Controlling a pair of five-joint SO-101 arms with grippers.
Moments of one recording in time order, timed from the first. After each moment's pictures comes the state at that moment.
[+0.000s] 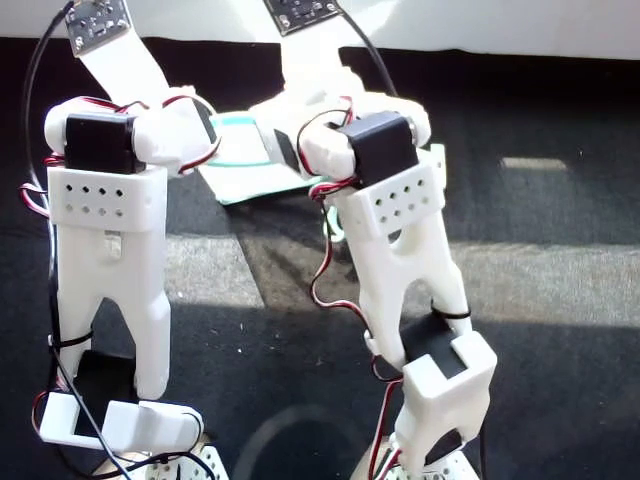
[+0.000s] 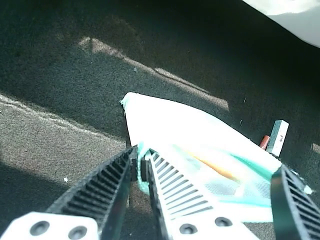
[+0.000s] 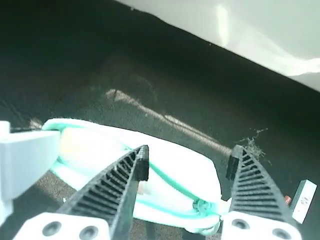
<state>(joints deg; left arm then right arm) -1.9 -1.9 -30.5 98.8 31.8 -32.5 15.0 -61.8 90.9 2.8</state>
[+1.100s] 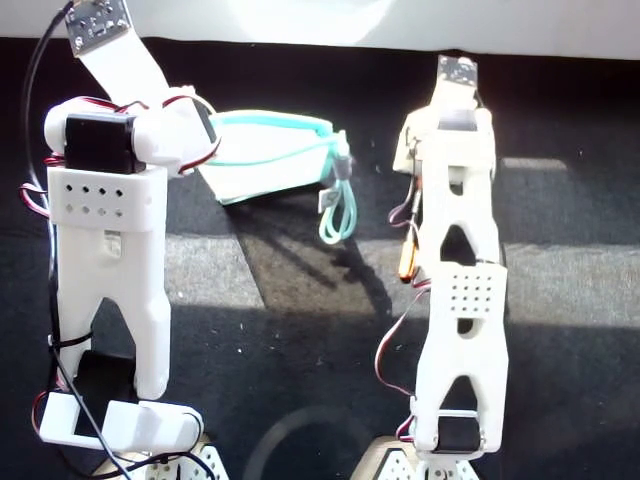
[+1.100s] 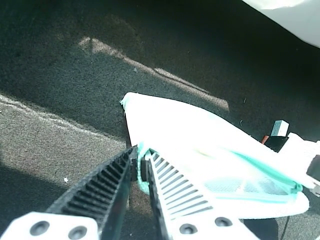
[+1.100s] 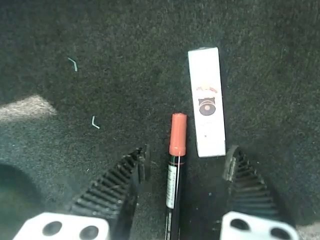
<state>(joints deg) -1.9 -1.9 -30.5 98.8 31.8 -2.9 59.1 -63.8 82.3 -8.7</state>
